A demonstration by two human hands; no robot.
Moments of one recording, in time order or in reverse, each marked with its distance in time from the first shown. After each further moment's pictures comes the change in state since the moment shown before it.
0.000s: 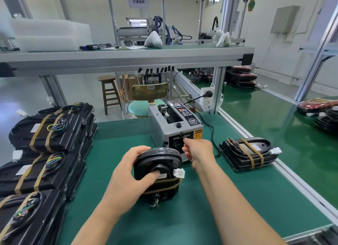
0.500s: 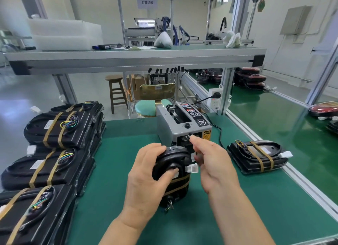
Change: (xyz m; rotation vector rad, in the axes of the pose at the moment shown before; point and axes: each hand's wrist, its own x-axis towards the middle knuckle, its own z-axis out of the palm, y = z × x) left_hand -0.005 0.004 0.030 0.126 0.342 0.305; right_hand -0.090 -0.008 -0.016 0.249 -0.221 -0.137
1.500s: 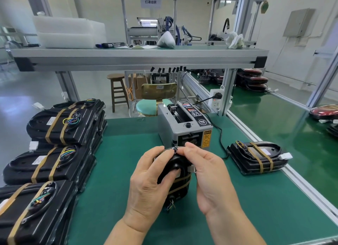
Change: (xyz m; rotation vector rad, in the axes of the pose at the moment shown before) left_hand -0.013 -0.005 0.007 0.077 0.079 0.151; right_hand -0.044 0.005 0.004 -0.058 -0.187 -0.086
